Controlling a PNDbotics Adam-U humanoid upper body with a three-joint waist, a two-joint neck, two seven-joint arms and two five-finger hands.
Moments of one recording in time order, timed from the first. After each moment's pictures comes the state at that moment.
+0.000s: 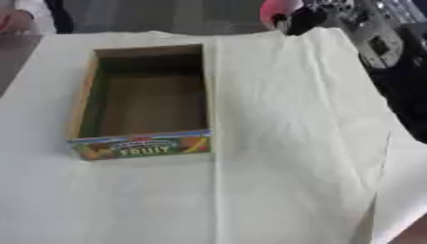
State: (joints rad) left arm -0.20 0.18 0.08 -1.98 0.01 -0.26 0.26; right arm -1.17 -0.59 0.31 -1.31 0.88 0.17 0.52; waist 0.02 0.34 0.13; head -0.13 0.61
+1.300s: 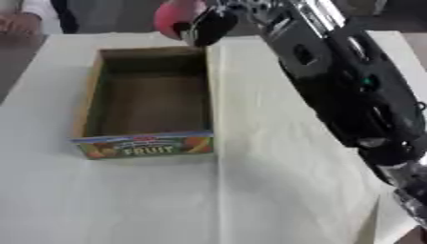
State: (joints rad) left arm -0.20 0.18 0.08 -1.98 0.02 -0.26 0.25; right arm -1.24 -0.31 0.41 -1.39 0.88 0.21 0.64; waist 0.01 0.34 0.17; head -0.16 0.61
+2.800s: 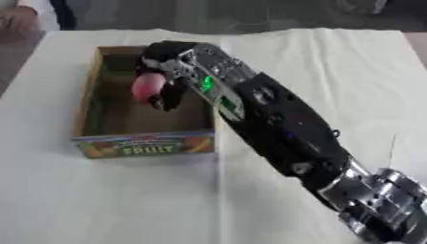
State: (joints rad) left arm -0.21 0.18 0.07 -1.98 0.03 -0.25 0.24; right arm -1.23 -0.13 0.44 -1.07 1.01 0.10 0.67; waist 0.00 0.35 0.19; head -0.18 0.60
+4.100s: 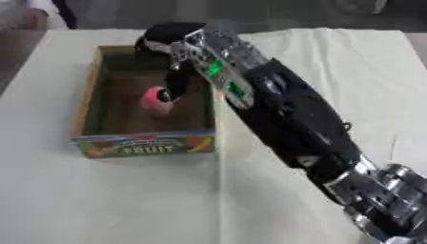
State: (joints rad) left arm -0.21 0.18 0.07 -1.98 0.03 -0.25 0.24; right arm -1.25 -0.22 0.40 -1.24 0.97 0.09 0.70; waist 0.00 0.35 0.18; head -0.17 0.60
